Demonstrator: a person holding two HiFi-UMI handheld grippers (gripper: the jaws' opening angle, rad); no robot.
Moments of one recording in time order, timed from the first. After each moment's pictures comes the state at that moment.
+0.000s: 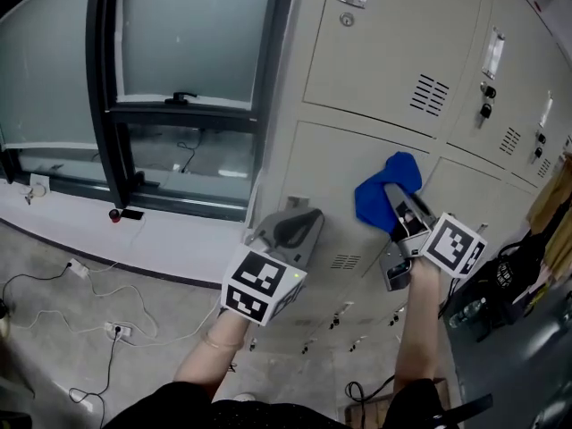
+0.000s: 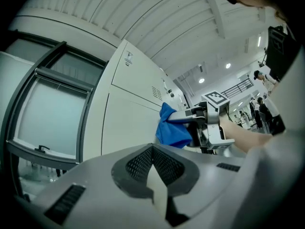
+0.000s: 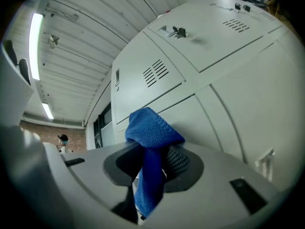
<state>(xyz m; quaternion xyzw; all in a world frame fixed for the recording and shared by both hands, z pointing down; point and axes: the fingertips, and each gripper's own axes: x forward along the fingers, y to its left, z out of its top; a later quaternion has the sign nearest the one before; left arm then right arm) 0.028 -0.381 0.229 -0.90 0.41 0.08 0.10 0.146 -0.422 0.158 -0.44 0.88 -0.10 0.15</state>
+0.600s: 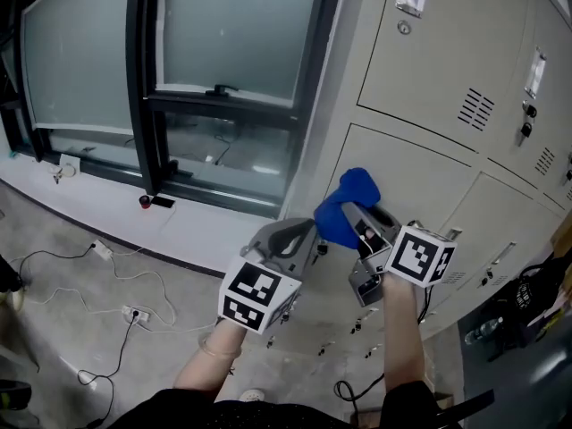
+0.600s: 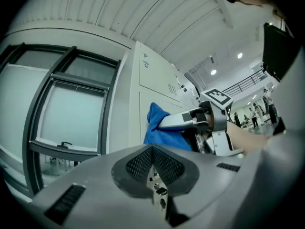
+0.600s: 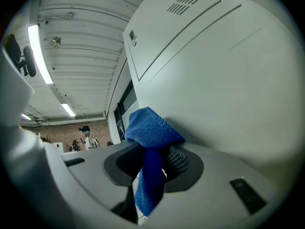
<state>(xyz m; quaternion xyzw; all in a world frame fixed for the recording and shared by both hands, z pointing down) -0.050 -0.372 0.263 -0.87 0.48 0.05 0.08 -0.003 -0.418 0.221 -0.30 0.94 -0.15 0.08</state>
